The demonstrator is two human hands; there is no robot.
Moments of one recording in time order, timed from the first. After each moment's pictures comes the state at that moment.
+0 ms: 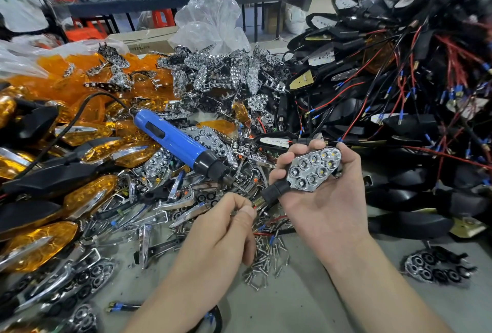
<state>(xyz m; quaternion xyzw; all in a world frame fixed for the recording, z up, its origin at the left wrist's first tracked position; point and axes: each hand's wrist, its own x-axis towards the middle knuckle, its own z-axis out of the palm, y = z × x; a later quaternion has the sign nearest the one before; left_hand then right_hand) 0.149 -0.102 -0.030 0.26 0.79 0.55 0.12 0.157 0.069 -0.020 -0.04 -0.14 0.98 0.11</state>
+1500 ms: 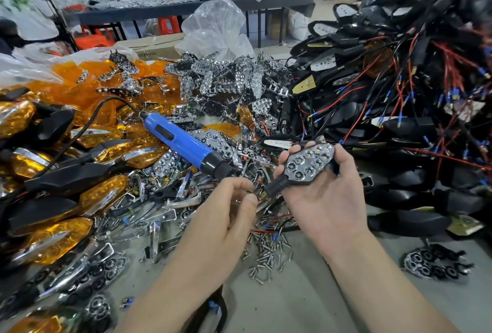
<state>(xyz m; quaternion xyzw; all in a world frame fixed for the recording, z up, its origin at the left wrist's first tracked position) 0.140 -0.104 -0.033 0.28 0.83 0.48 0.02 0.152 0.074 -0.029 -0.05 -0.17 0.98 0.12</state>
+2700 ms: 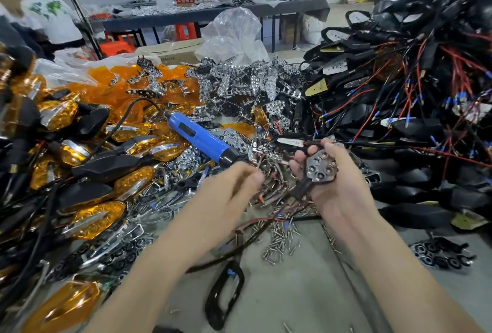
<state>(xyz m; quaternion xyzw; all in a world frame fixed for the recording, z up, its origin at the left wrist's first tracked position) 0.119 -0.119 -0.010 0.31 0.87 0.38 0.03 0.154 0.079 -0.023 -0.13 -0.32 0.92 0.17</state>
